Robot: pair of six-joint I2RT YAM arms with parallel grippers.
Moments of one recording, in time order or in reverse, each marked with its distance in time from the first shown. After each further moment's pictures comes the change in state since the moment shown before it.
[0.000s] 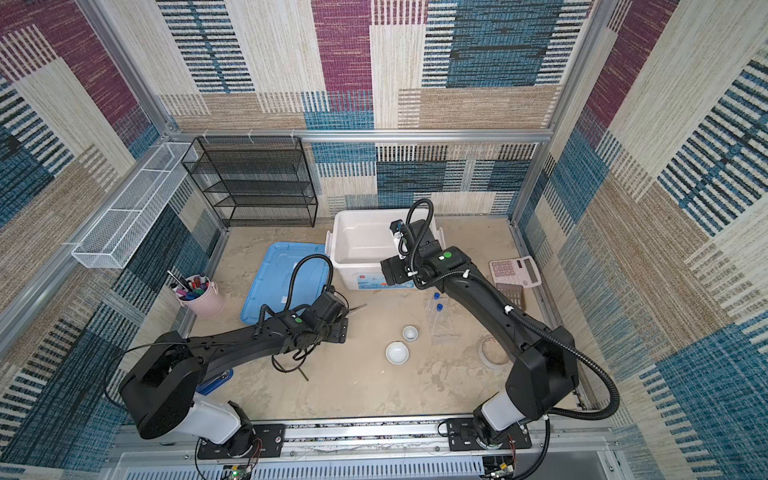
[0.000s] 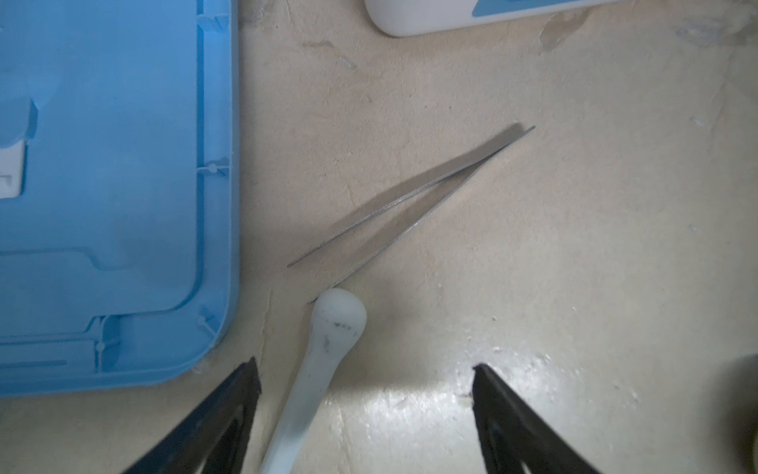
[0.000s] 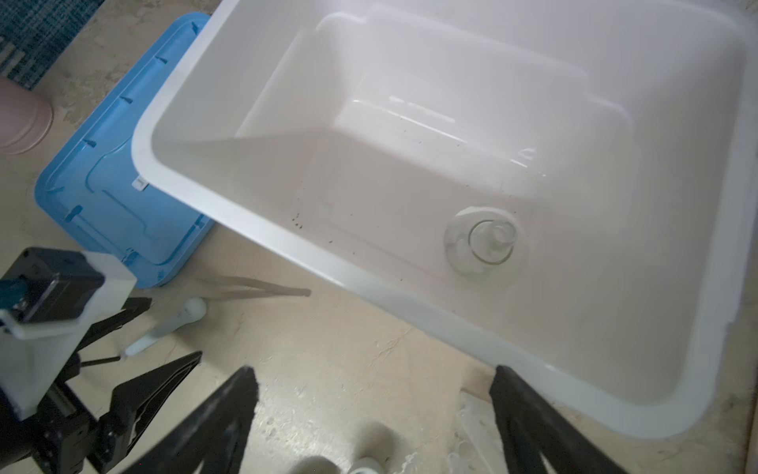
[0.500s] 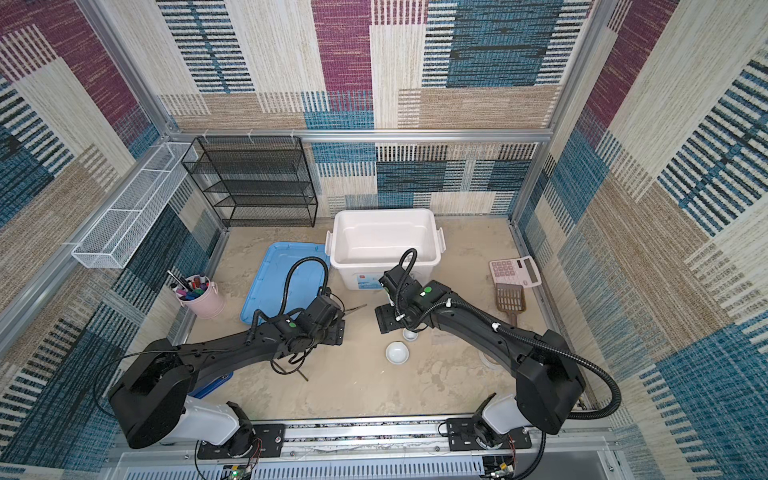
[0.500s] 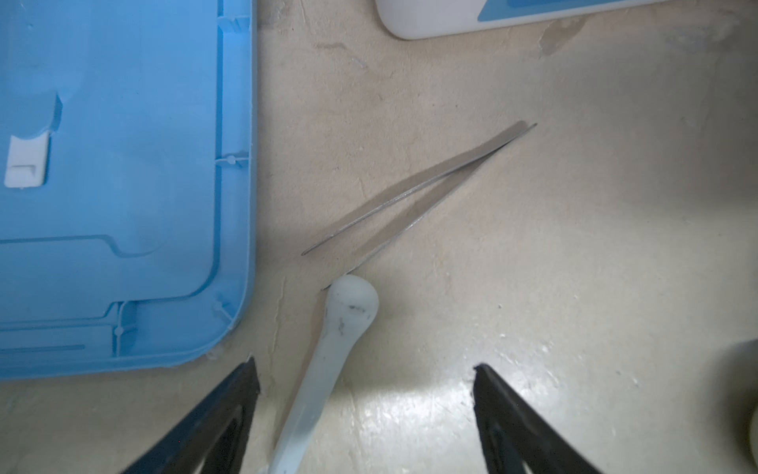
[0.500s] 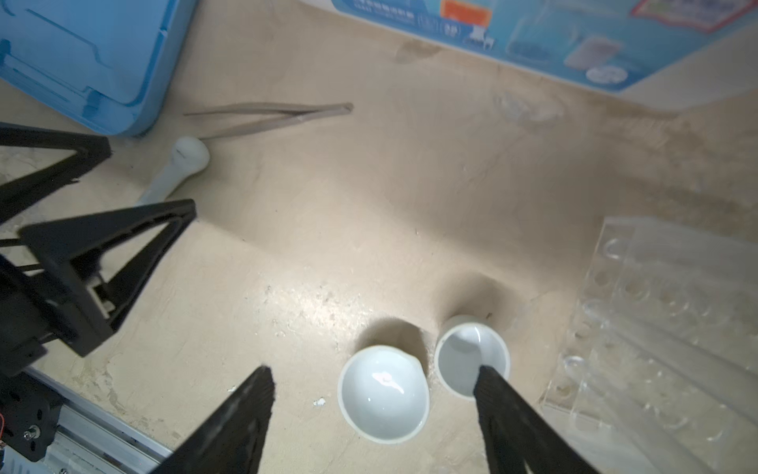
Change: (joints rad) left arm 0.000 -0.057 -0.061 0.030 -0.007 0.000; right arm 0.190 -0.071 -0.299 -0.068 0.003 0.318
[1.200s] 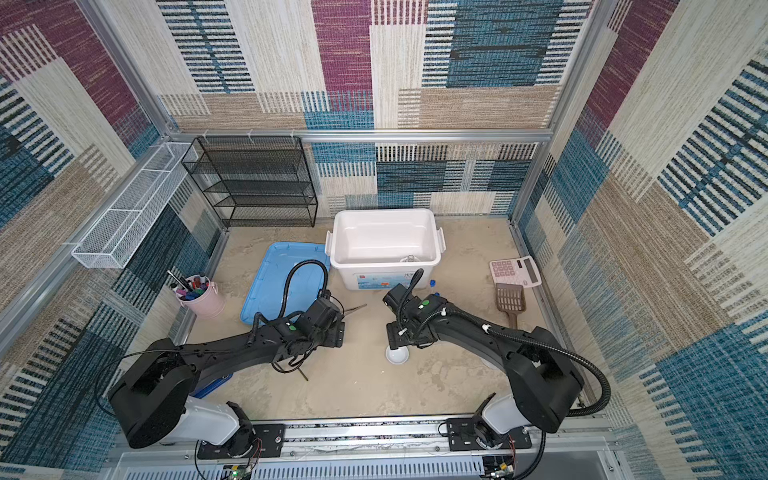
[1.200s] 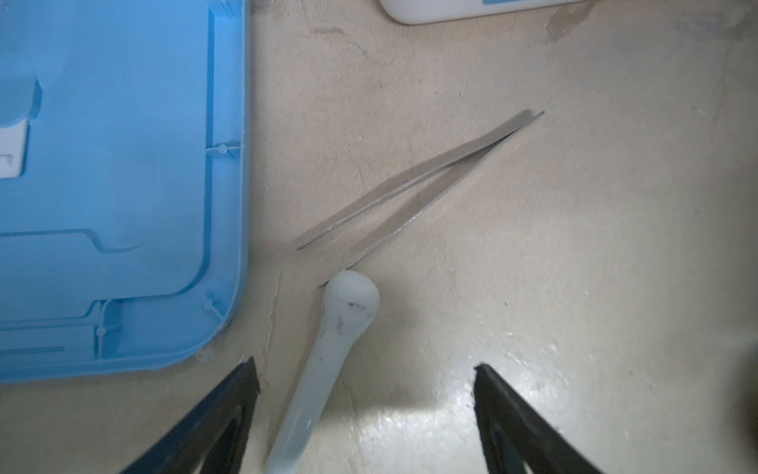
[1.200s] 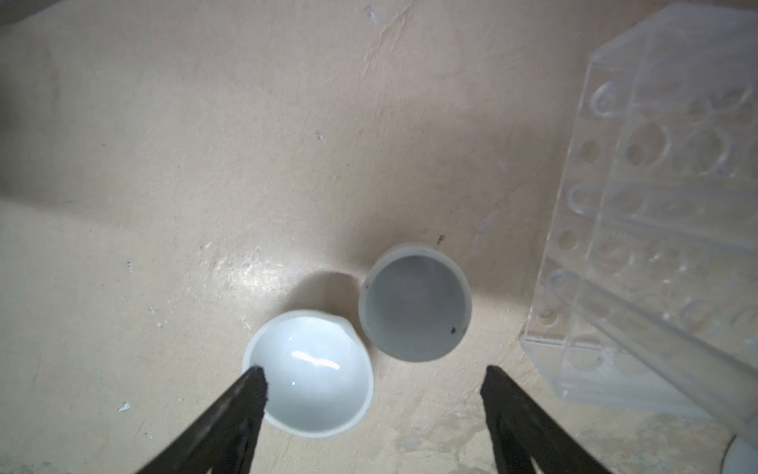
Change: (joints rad) left arm 0.000 0.005 -0.030 0.042 0.006 -0.003; right arm 0.006 0.035 -0.137 0.001 0.080 0.108
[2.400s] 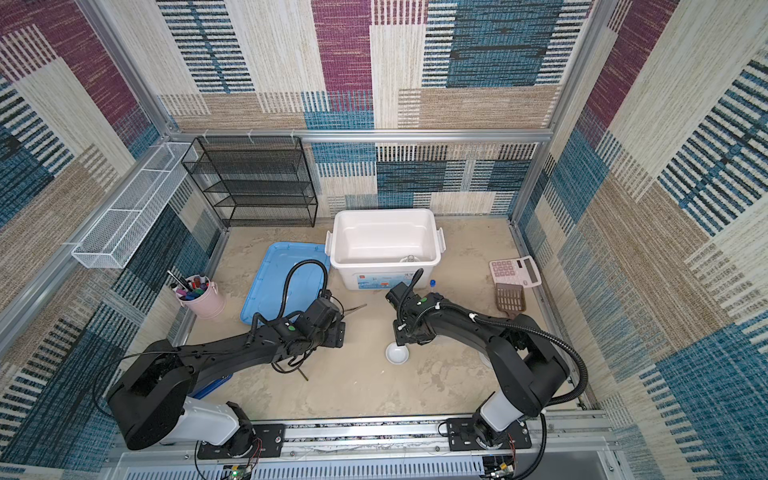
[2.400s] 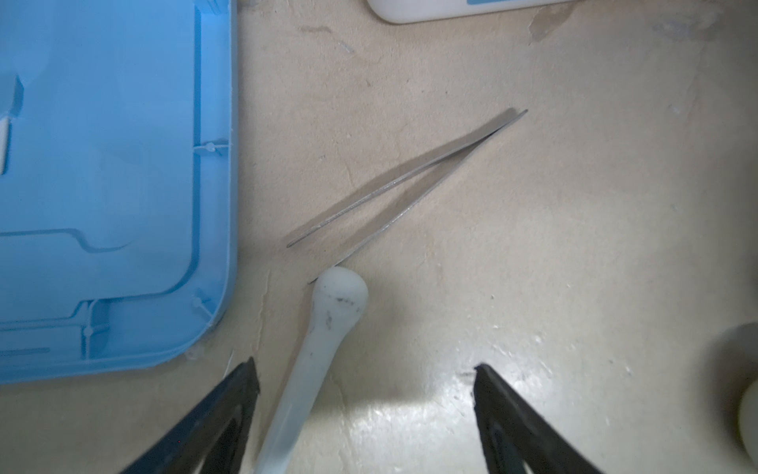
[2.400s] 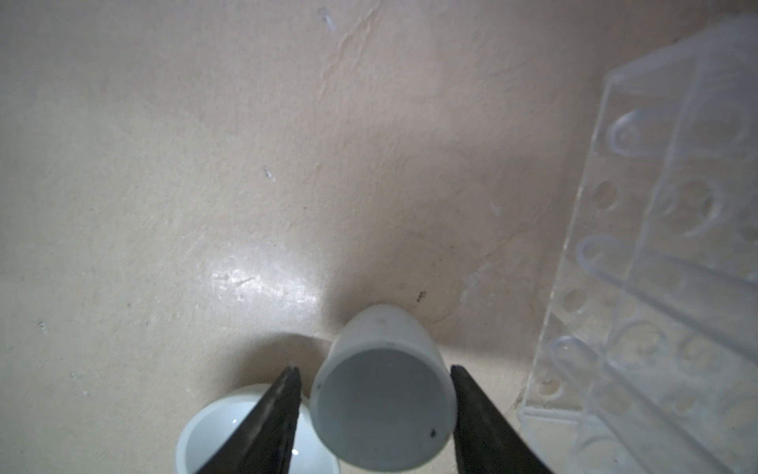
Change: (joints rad) left arm -0.001 -0.010 0.001 -0.002 0.025 0.003; right arm -0.066 0.089 -0.025 0.093 -0.008 -0.063
